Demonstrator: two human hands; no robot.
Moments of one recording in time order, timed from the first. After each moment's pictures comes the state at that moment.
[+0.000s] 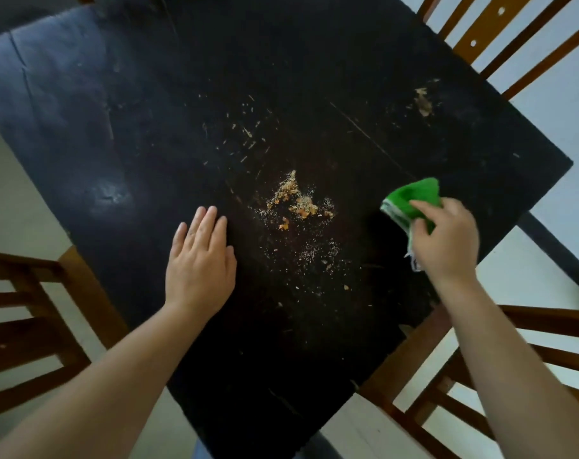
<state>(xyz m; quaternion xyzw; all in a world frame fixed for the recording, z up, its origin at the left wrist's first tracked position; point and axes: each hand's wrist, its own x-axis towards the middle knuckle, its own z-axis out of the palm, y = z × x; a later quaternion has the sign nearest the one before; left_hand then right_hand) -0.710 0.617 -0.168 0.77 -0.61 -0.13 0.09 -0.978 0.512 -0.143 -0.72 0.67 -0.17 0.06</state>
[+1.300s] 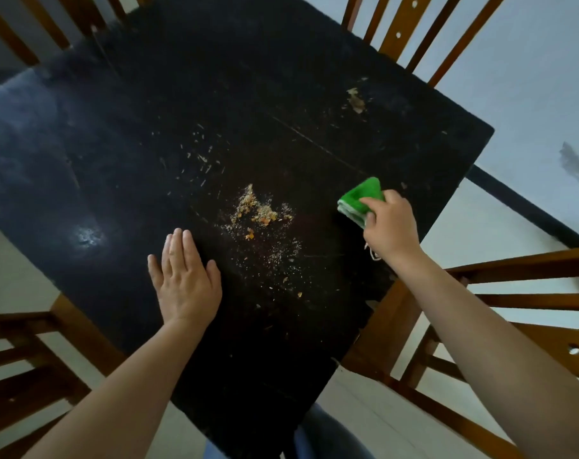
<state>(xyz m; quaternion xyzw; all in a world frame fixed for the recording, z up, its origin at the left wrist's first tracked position) -0.730 0.612 -0.155 0.82 -0.55 -0.17 0.05 -0.981 0.520 -0.123 -0.69 0.70 -0.05 0.14</state>
